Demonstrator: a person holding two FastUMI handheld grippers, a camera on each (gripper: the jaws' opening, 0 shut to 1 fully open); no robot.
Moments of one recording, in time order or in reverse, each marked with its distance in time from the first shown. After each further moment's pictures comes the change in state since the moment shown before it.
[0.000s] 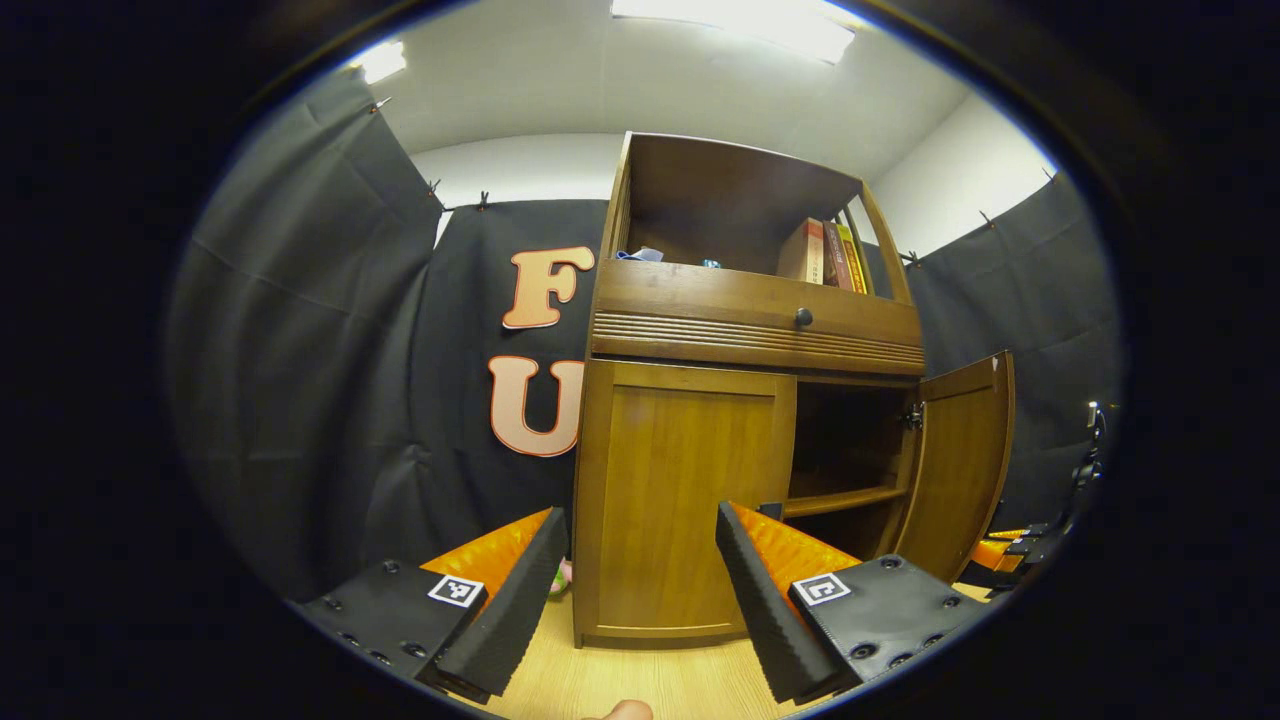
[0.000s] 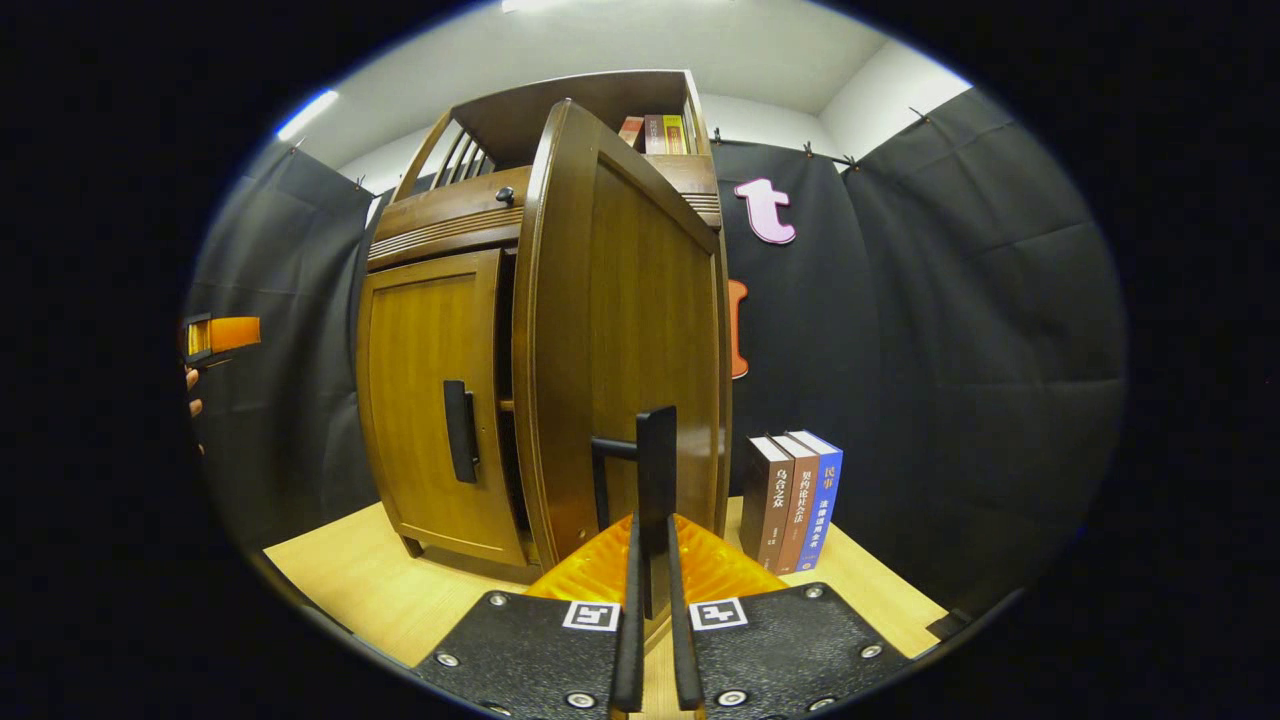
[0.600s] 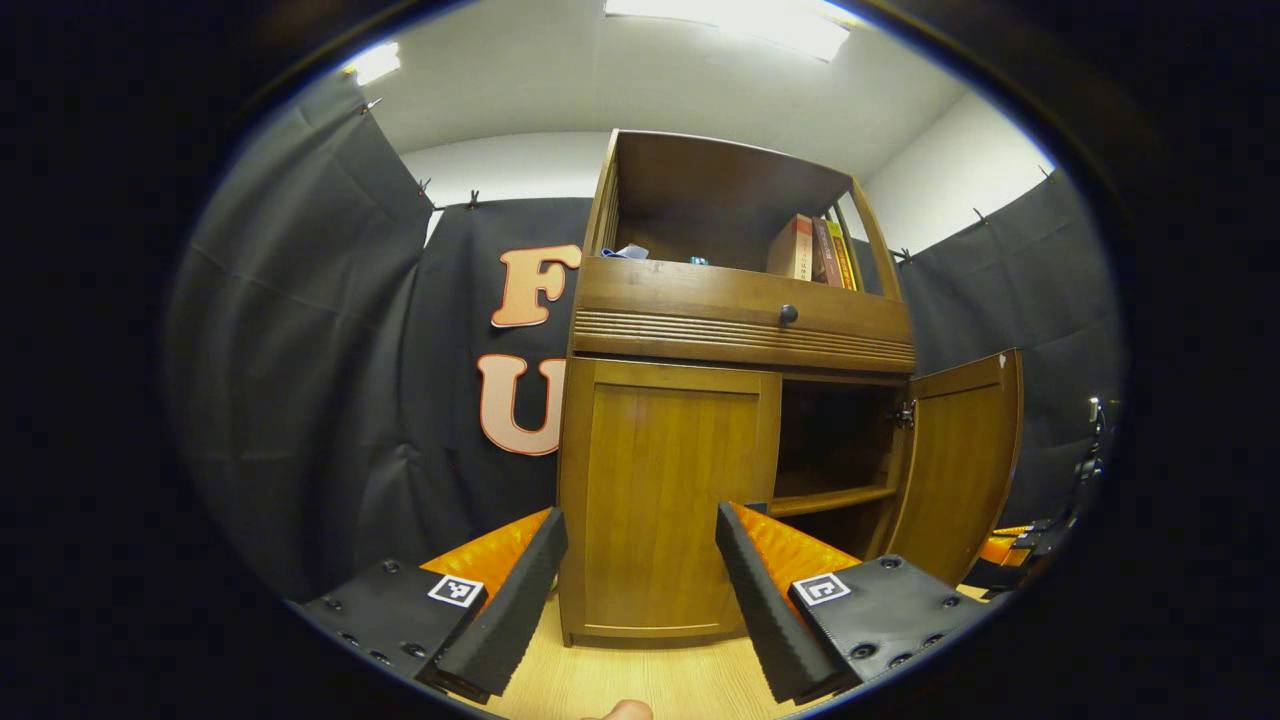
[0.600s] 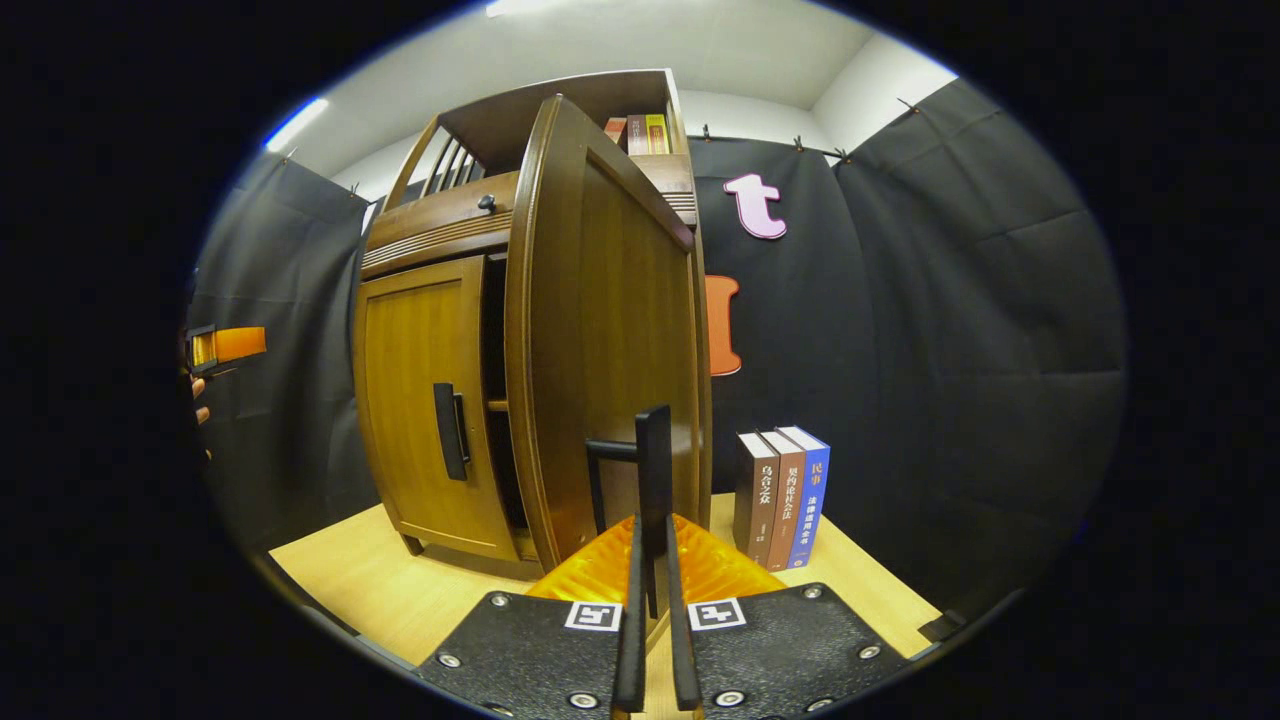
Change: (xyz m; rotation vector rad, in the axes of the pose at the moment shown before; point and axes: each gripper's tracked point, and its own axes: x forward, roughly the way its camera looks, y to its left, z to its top) left arm 0.004 -0.018 -0.003 0.001 0.011 -0.018; right arm -0.007 -0.029 -0.001 0.018 0.004 0.000
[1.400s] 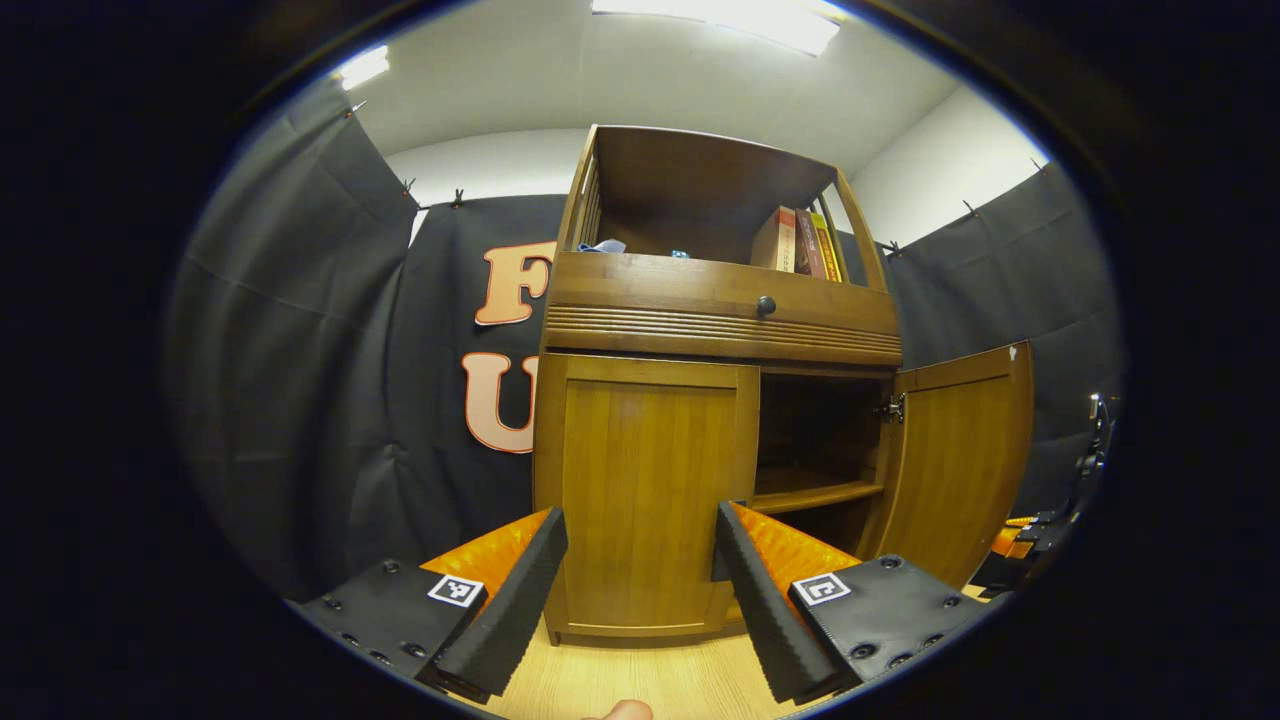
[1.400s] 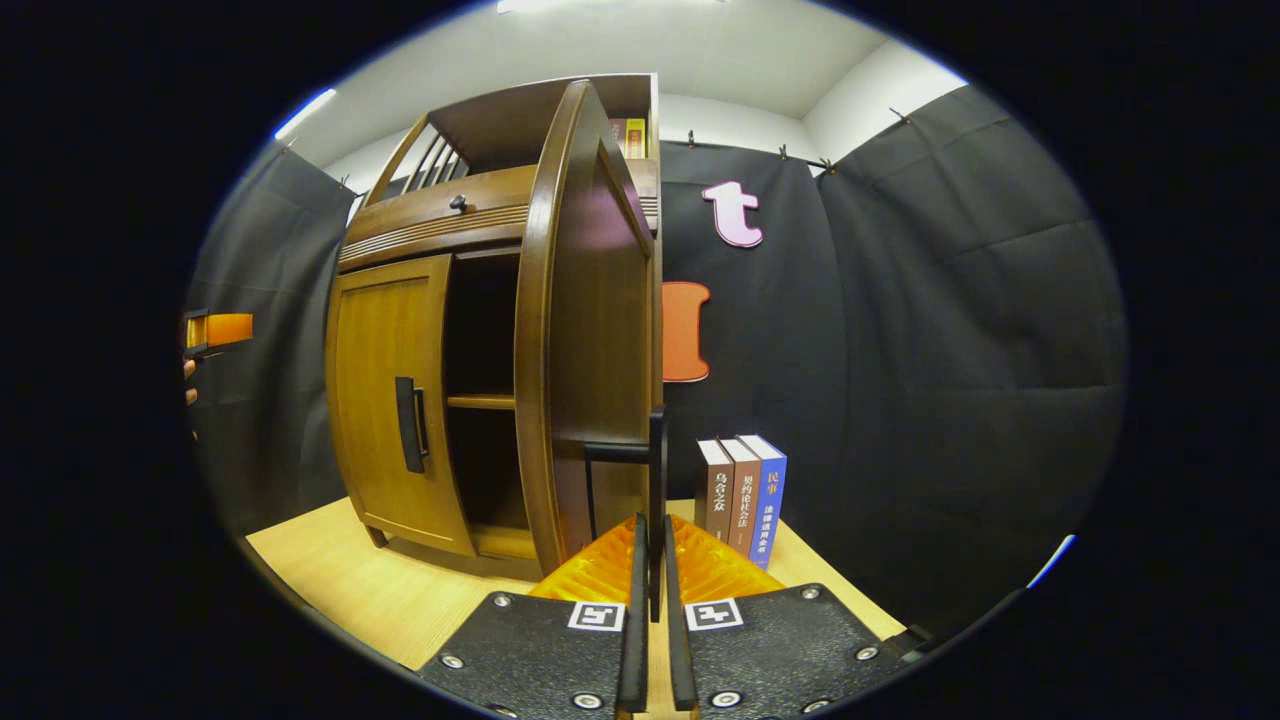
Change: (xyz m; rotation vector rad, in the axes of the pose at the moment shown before) left arm 0.007 -0.026 -0.003 0.012 0.008 -0.025; right arm -0.002 -0.046 0.002 -0.034 -0.019 -0.065
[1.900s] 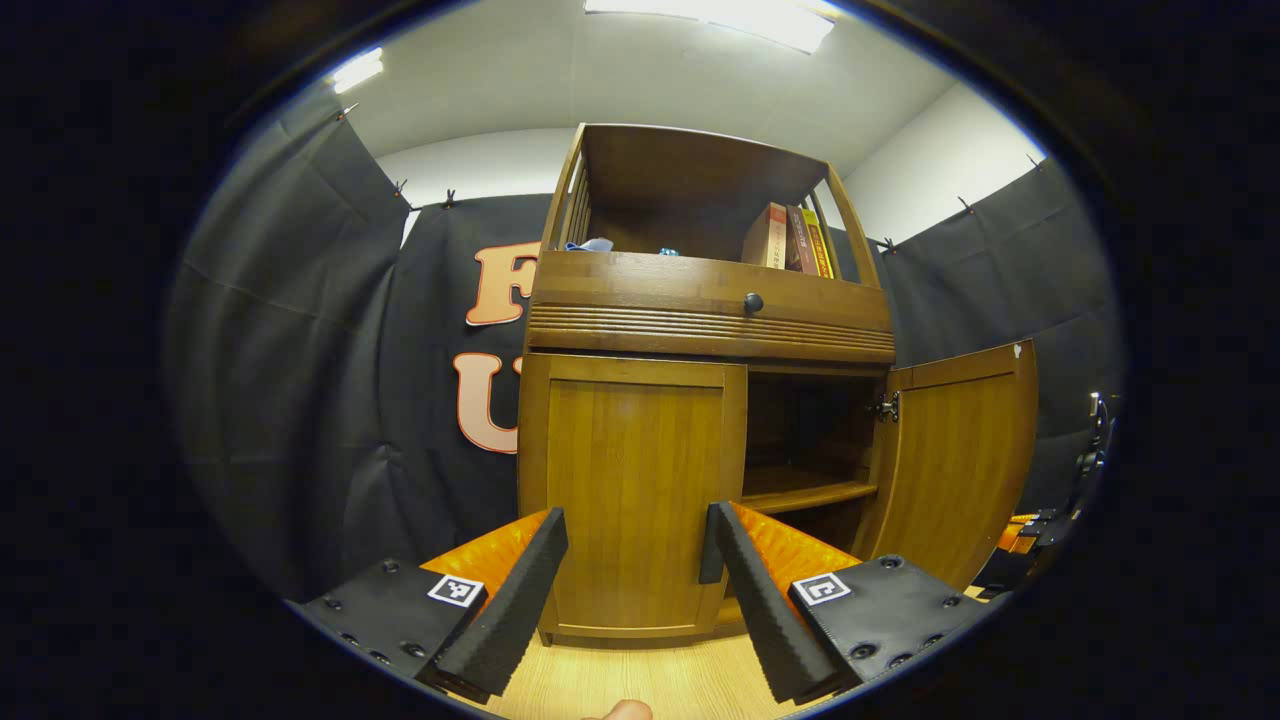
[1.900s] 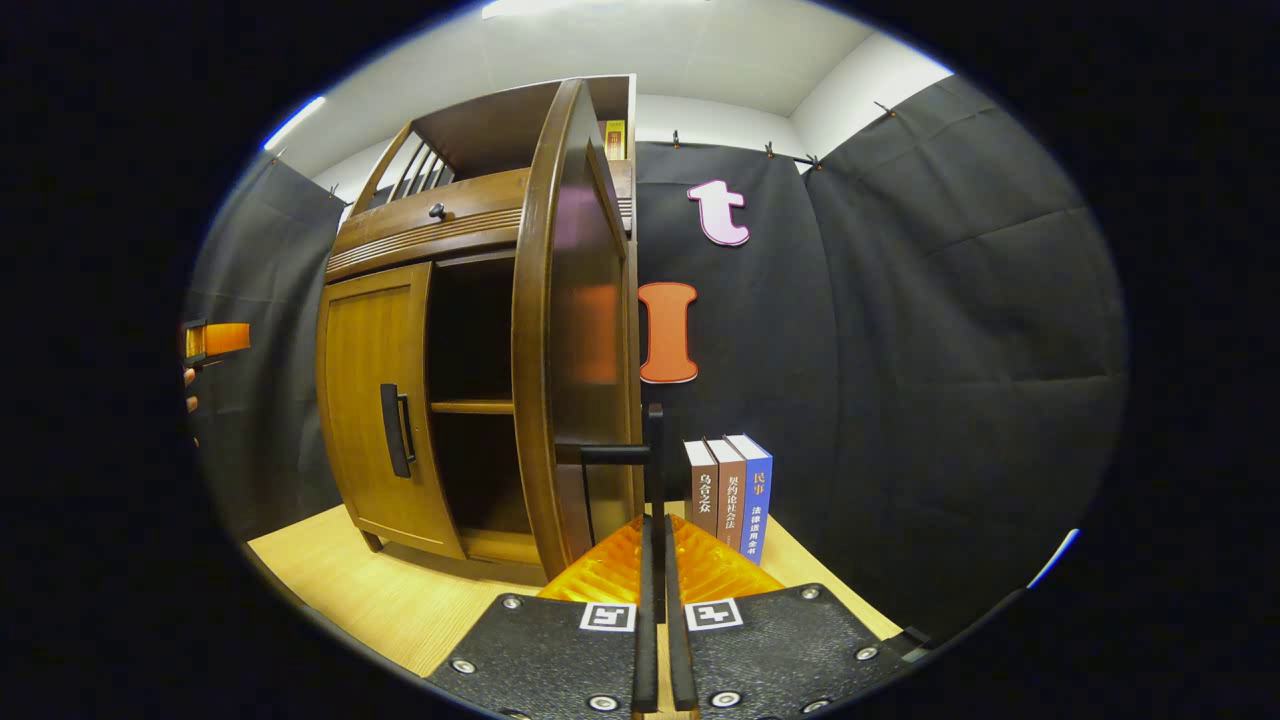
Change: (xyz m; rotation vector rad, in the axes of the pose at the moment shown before) left arm 0.006 -0.018 -0.002 0.014 0.004 -0.012; right arm 0.002 -0.025 -0.002 0.032 -0.006 -0.001
